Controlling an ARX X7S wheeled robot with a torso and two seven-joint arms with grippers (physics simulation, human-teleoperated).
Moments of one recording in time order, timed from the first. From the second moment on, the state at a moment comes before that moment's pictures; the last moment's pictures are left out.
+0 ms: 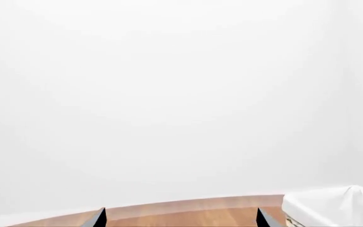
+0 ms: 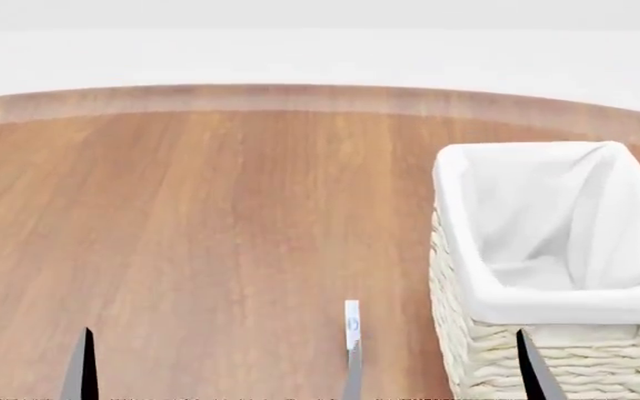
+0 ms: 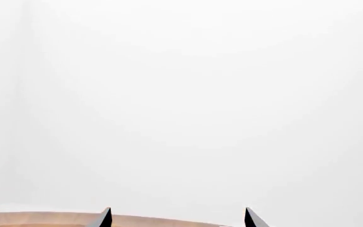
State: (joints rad) left arm 0.19 -0.03 0.20 1.05 0.11 -0.51 -0.02; right arm -0.17 0.45 -0.32 -1.05 0.16 0.34 0.48
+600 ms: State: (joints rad) left arm 0.19 -0.03 0.19 1.05 0.11 -0.51 -0.02; right arm -0.16 0.52 -0.36 -1.03 0.23 0.26 0.55
